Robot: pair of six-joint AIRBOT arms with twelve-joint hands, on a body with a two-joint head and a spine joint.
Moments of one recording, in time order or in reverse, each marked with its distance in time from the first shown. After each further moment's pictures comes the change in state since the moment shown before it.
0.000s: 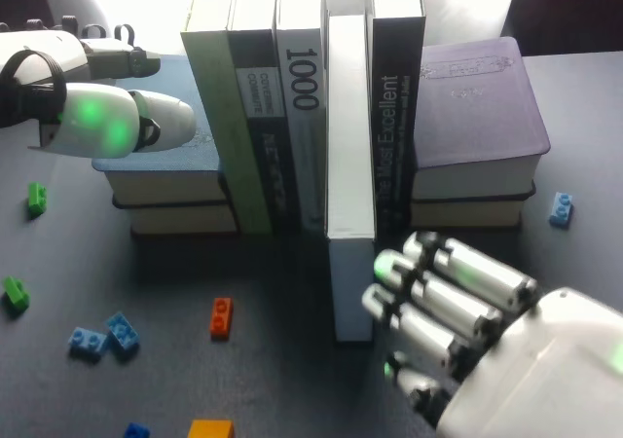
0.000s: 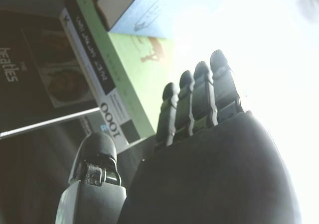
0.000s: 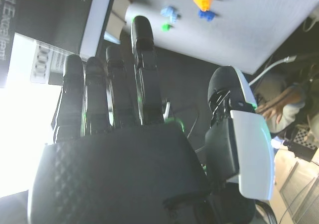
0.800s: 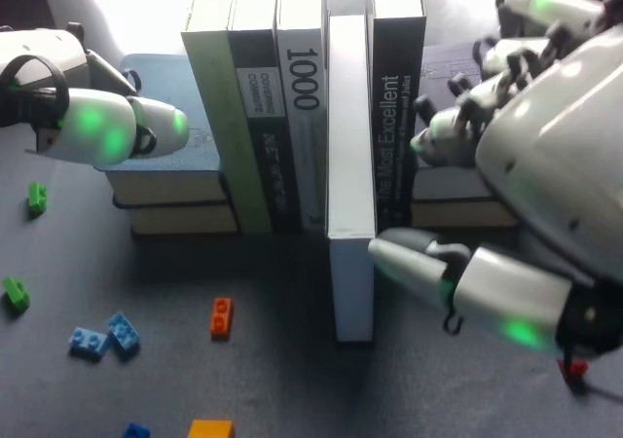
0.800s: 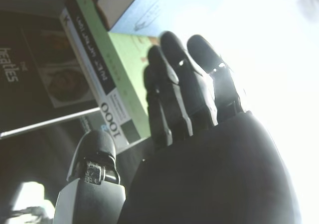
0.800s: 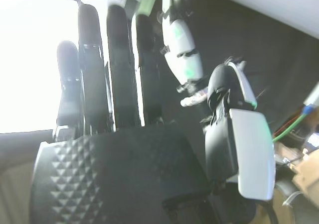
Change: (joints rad) left arm 0.000 0.000 0.000 0.001 0.000 0.000; right arm 0.327 0.156 0.125 -0.007 -0.151 0.180
